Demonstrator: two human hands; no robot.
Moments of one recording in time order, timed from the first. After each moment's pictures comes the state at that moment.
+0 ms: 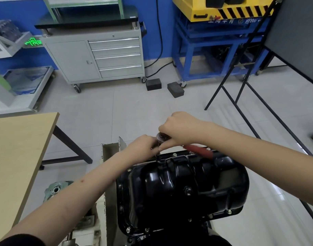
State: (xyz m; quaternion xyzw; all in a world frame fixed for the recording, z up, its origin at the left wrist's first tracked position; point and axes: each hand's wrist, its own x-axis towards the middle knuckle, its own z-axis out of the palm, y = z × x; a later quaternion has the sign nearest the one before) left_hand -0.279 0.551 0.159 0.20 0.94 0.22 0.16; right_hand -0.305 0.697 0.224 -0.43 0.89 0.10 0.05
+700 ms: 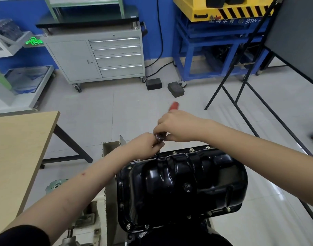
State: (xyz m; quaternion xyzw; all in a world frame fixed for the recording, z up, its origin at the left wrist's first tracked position) left_hand -0.279 0.554 0.165 0.21 0.93 0.22 0.18; right_hand -0.308 0.697 0.225 -0.47 0.88 0.08 0.07
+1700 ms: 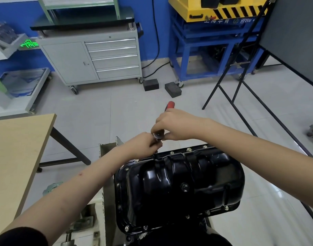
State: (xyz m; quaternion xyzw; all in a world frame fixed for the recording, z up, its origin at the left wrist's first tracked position) left_hand -0.283 0.556 0.163 0.20 0.93 0.23 0.19; right_hand -0.312 0.704 0.222 -0.46 0.89 0.05 0.07
